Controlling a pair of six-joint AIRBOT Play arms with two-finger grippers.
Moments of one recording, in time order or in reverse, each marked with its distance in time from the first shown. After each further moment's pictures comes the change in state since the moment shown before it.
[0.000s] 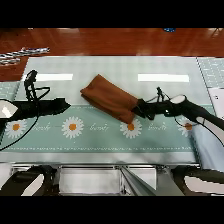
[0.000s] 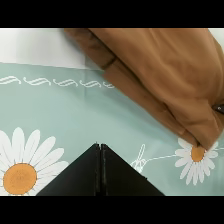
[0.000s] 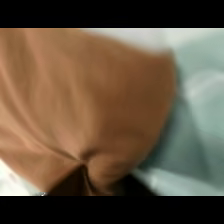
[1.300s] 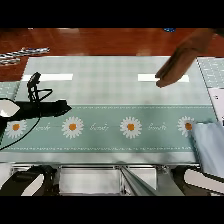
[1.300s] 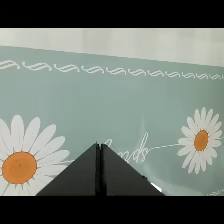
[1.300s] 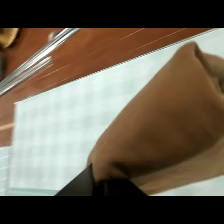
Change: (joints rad) left arm 0.000 -0.026 0.000 -0.001 -0.041 0.000; right arm -0.575 0.128 1.131 -0.362 0.697 0.301
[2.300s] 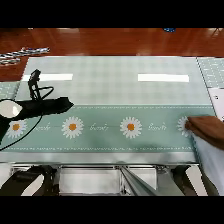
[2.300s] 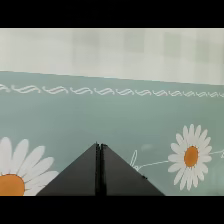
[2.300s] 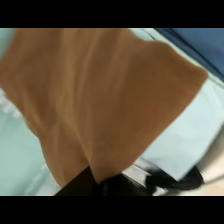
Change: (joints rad) left arm -0.053 -0.004 -0.009 -0.033 0.102 0.011; right arm -0.641 0.501 -0.646 -0.775 0.375 -0.100
